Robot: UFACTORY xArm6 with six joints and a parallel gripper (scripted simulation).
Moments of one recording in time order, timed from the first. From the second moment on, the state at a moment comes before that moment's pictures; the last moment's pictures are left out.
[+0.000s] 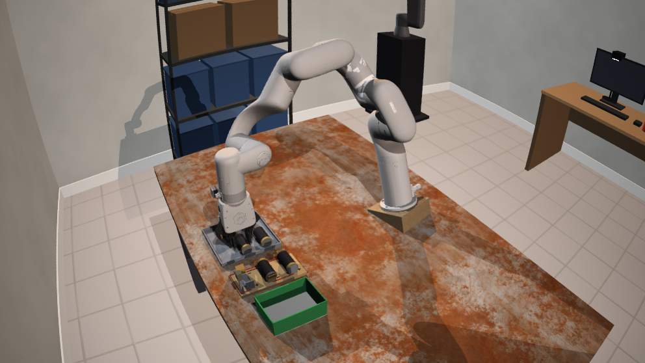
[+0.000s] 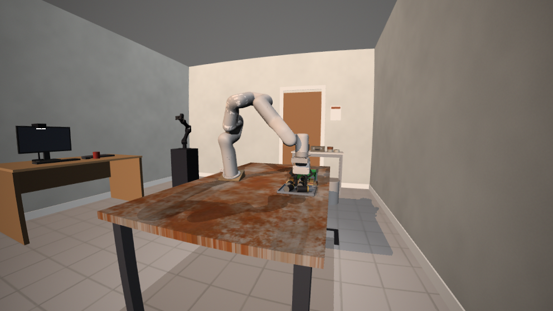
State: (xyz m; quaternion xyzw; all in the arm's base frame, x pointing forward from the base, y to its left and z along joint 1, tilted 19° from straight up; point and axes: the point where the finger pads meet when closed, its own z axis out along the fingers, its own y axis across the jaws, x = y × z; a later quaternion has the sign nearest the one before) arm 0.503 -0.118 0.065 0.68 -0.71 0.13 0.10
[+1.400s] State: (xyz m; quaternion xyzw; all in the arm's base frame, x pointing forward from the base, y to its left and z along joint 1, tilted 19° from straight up) arm 0.501 -0.097 0.125 0.68 -0.71 0.13 0.10
